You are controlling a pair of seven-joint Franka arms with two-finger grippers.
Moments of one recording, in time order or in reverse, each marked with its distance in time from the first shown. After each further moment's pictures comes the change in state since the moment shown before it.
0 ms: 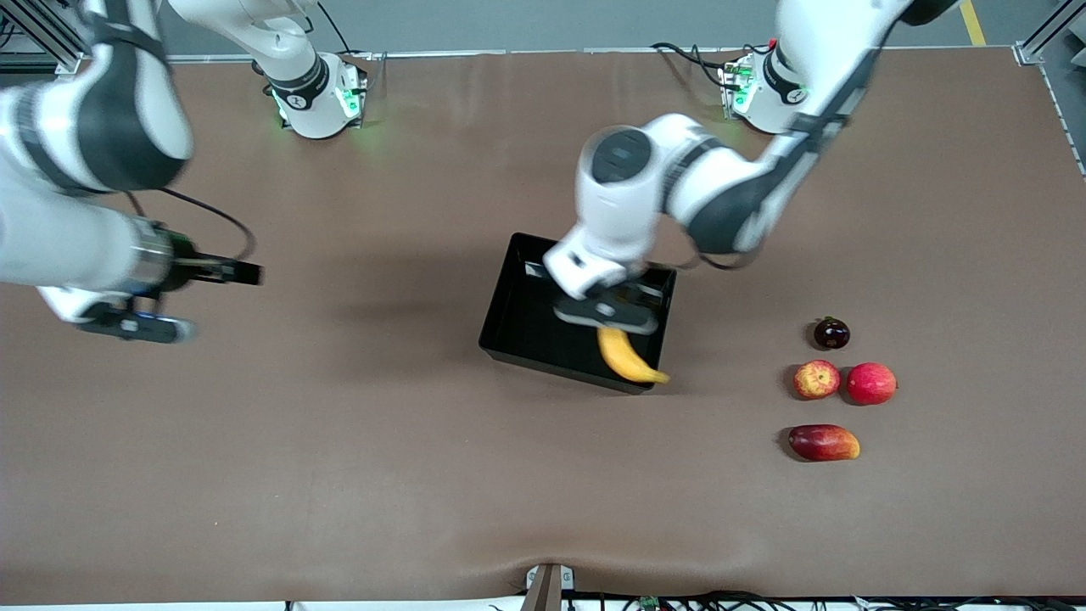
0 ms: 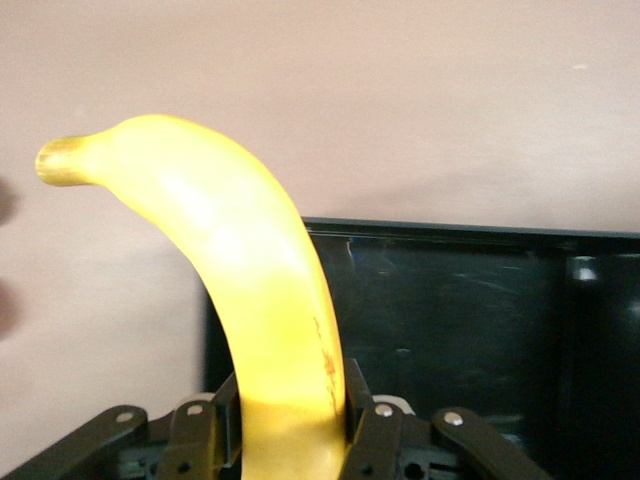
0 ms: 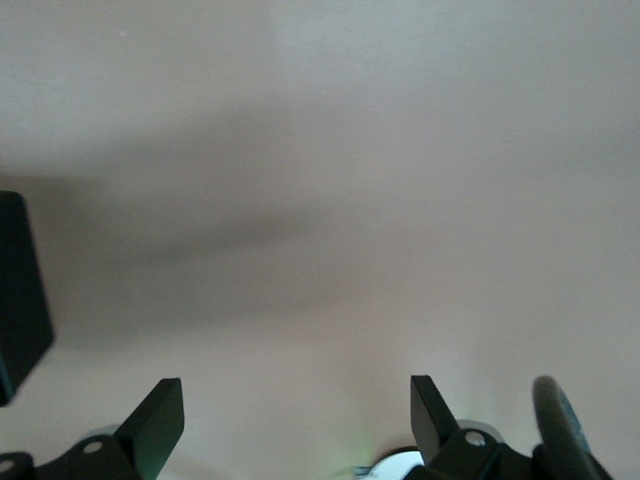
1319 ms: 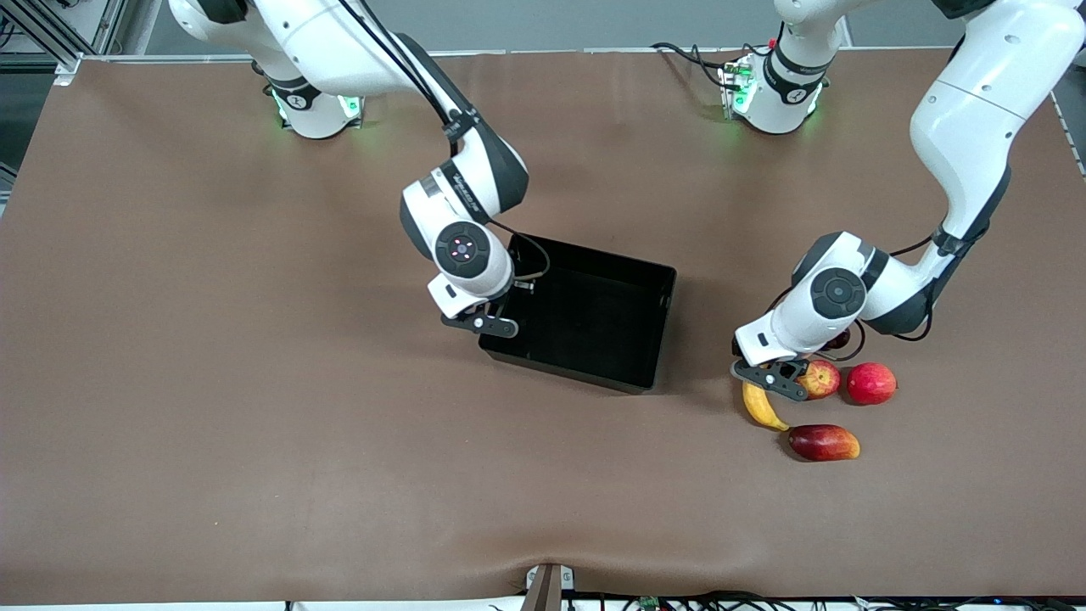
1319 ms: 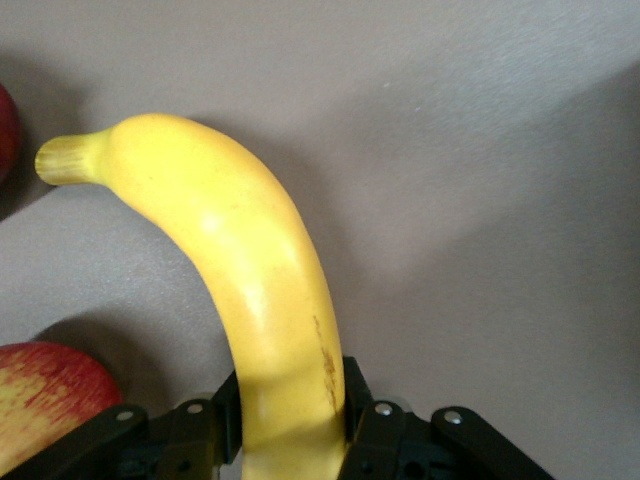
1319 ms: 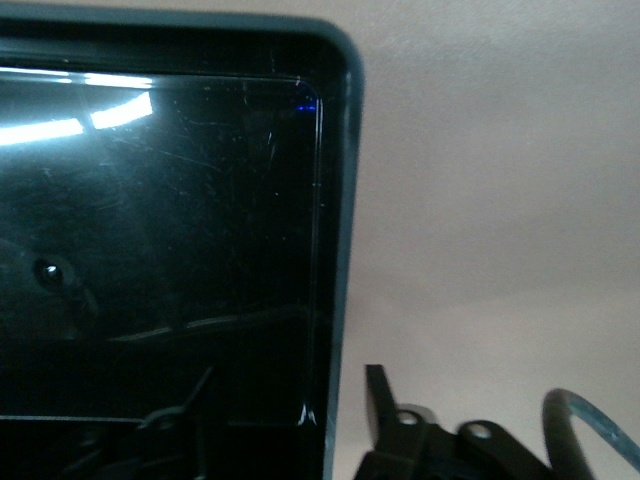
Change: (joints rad) left arm 0.534 0.155 -0.001 -0.428 0.200 0.470 0.475; right arm 0.516 0.384 0.001 -0.050 0.164 0.559 0.435
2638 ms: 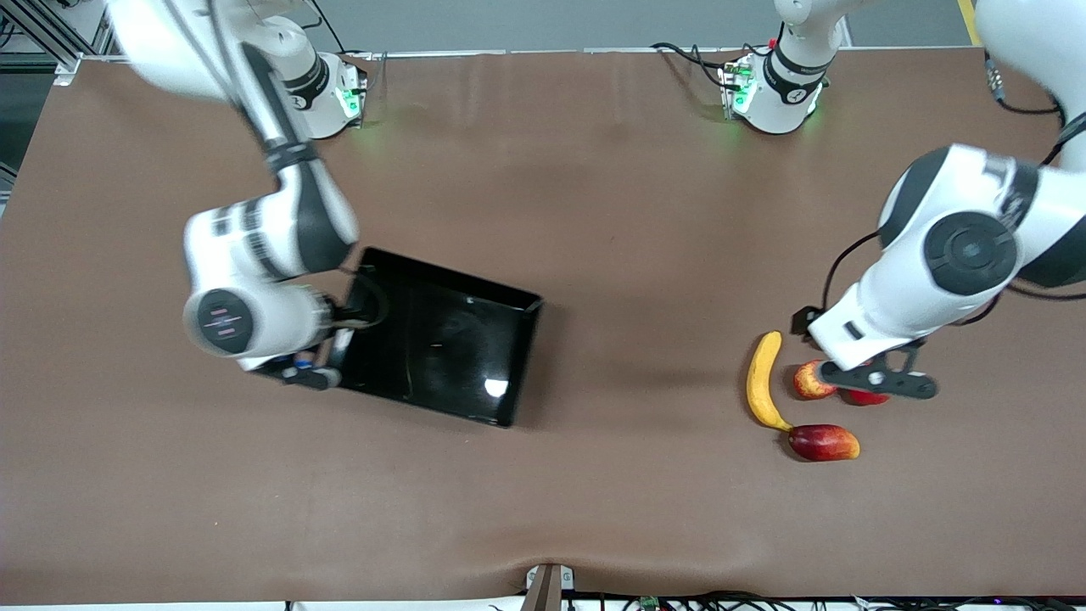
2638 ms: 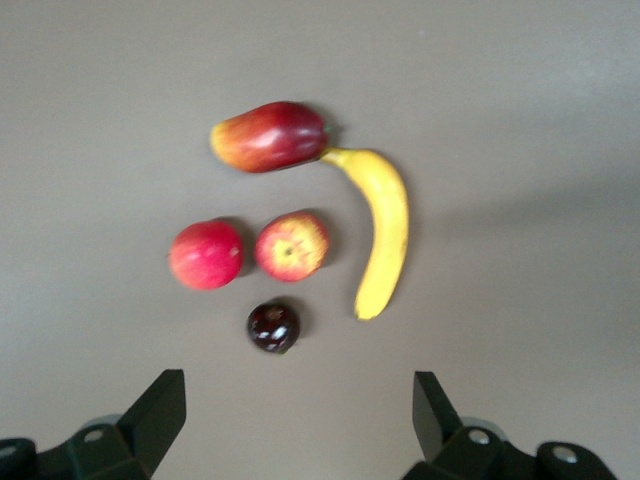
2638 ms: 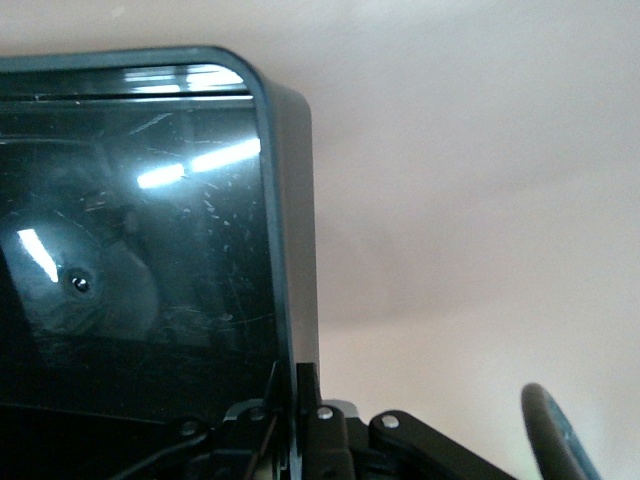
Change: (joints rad) left arm 0.016 -0.209 -0.227 0.508 -0.151 -0.843 -0.070; right arm -0.409 -0.155 -0.080 0.039 -0.121 -0.383 -0.388
